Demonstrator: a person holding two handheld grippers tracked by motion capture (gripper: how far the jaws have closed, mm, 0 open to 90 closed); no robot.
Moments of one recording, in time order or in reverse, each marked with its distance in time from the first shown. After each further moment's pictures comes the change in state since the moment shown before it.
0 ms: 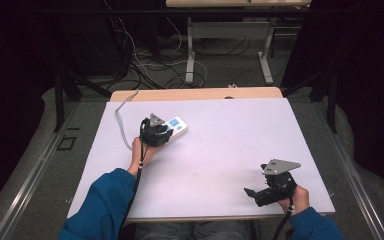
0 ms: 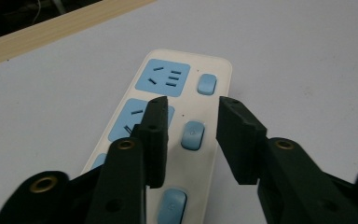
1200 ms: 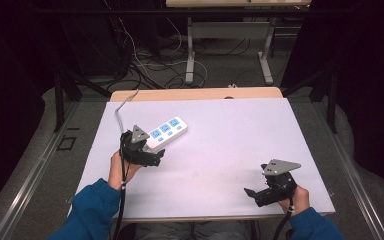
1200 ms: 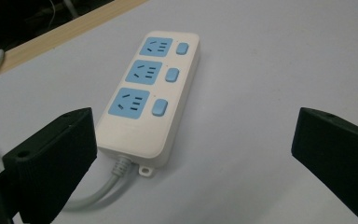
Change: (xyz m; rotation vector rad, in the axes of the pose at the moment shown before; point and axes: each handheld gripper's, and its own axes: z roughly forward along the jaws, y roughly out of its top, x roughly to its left) left arm -0.027 -0.018 -0.106 0.023 0.035 0.069; right arm 0.001 0.001 -0.002 0.003 -0.002 -0.001
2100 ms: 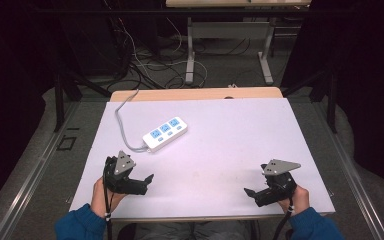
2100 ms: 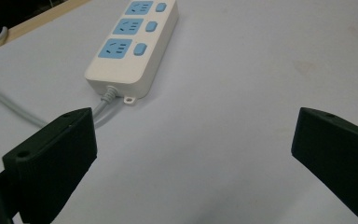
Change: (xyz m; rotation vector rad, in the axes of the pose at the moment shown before) left arm -0.026 -0.051 -0.055 0.010 -0.004 0.035; right arm 0.000 0.000 0.000 0.006 0.002 -0.002
